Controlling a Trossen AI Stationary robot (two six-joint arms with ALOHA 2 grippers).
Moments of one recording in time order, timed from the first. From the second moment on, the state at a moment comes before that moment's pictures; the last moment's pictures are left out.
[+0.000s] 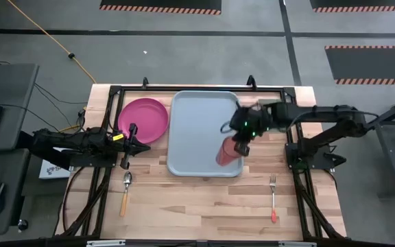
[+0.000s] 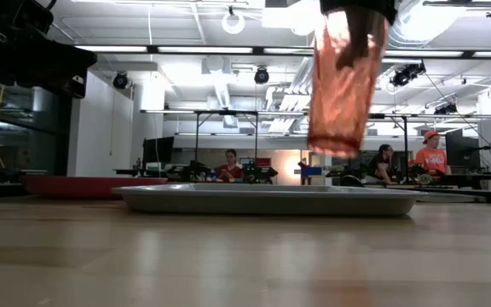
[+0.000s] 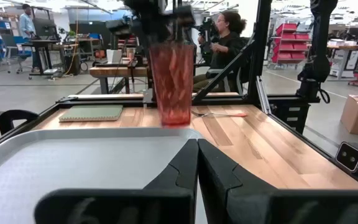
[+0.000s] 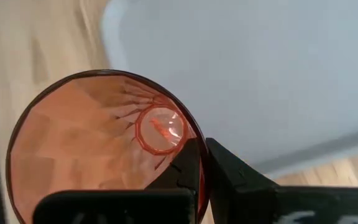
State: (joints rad) left arm -0.11 0.00 0.01 0.01 -0.02 0.00; right arm -0.03 1.35 1.25 -0.95 -0.01 0.33
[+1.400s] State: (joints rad) left arm -0.11 0.00 0.01 0.01 -0.02 0.00; right arm 0.07 1.59 1.36 -1.04 0.10 0.43
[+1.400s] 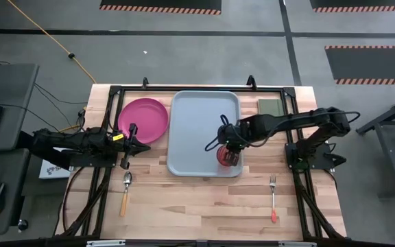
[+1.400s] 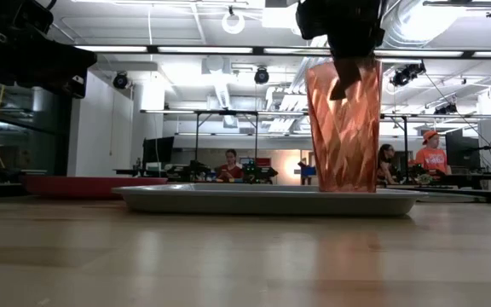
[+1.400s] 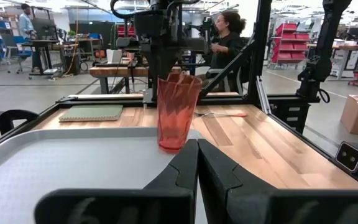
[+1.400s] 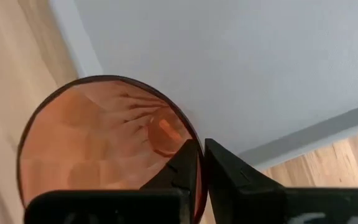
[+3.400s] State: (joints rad) left arm -0.11 0.00 0.01 0.01 -0.02 0.00; right arm 0.19 1.34 1.45 -1.46 0.15 0.71
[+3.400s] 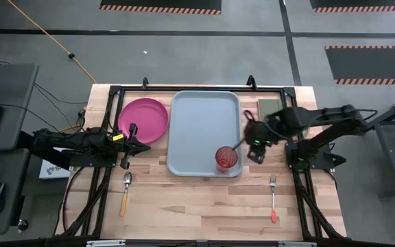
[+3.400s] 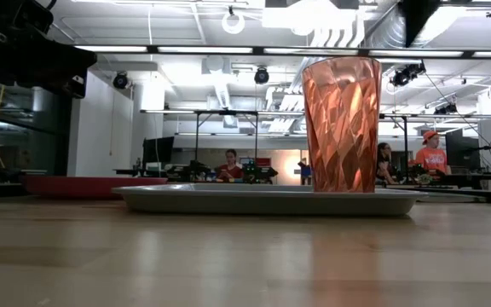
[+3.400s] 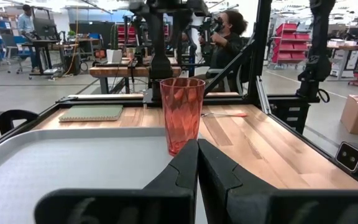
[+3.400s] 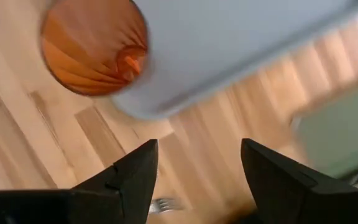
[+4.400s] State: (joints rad) left arm -0.11 0.00 0.01 0.01 -0.02 0.00; right arm 0.75 1.16 0.53 -0.67 -0.11 2.09
